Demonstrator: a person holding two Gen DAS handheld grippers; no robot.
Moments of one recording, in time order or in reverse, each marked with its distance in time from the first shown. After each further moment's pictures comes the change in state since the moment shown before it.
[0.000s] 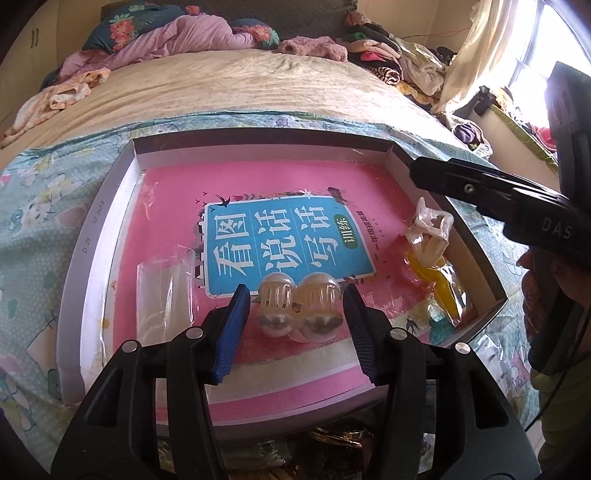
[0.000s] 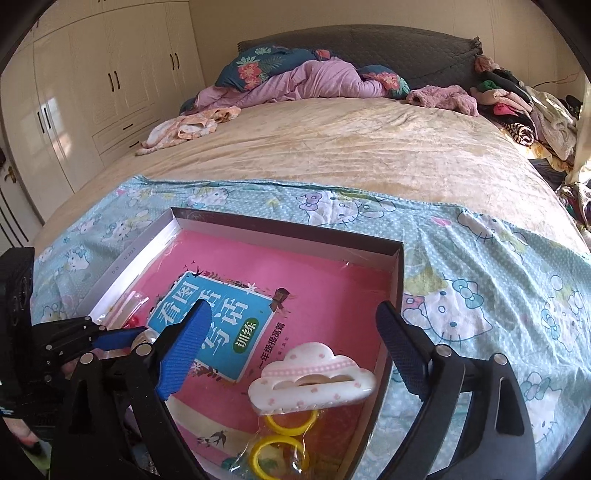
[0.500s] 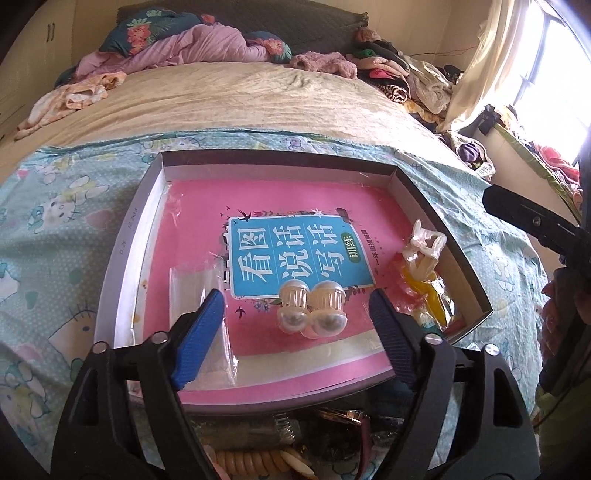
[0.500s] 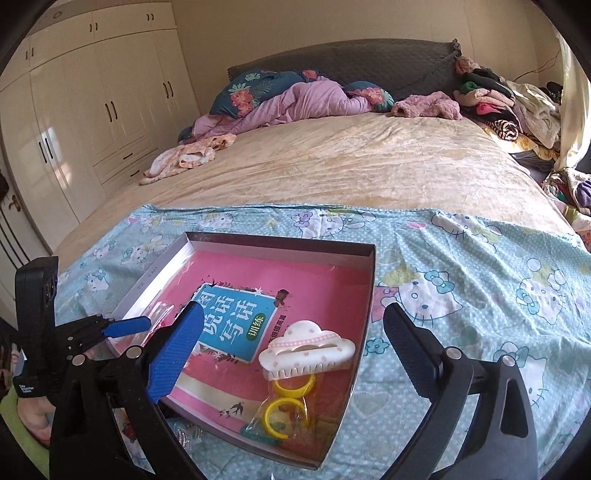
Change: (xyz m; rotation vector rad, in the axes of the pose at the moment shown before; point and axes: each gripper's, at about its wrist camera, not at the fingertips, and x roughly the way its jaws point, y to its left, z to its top) left arm -0.029 0.010 0.003 -0.051 -0.058 0.013; right arm -0.057 -0.007 -0.010 0.067 -0.077 0.014
